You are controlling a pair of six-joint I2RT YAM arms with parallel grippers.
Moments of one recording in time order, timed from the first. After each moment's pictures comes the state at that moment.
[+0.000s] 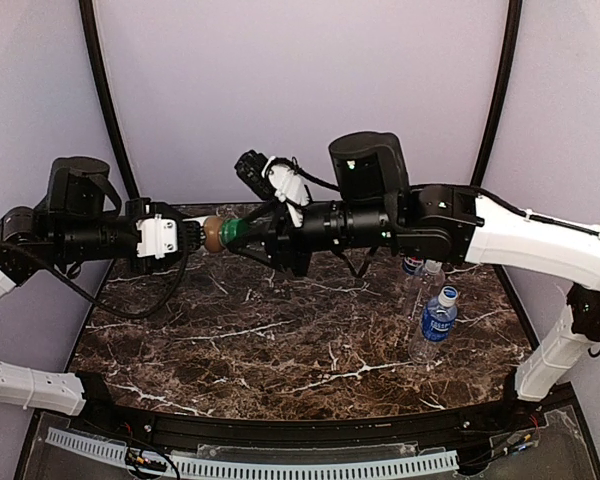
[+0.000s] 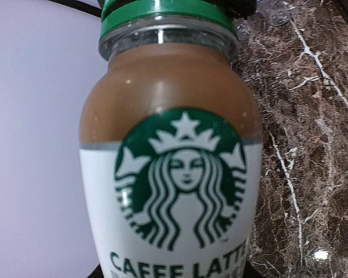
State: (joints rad) left arm -0.84 0.94 1.20 -0.71 -0.06 1.07; right arm 1.19 1.61 1.62 -0.28 -0.21 -0.02
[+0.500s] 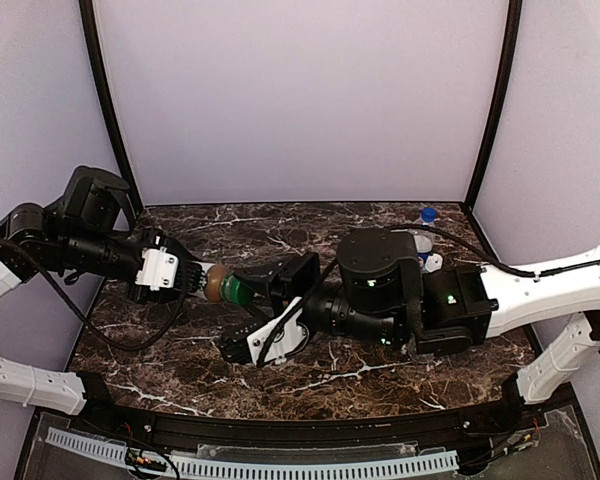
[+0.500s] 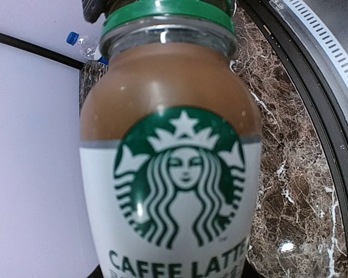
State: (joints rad) left arm -0.86 0.98 1.24 -0.97 0.17 1.09; right arm 1.48 1.49 1.28 -0.02 0.32 -1.22
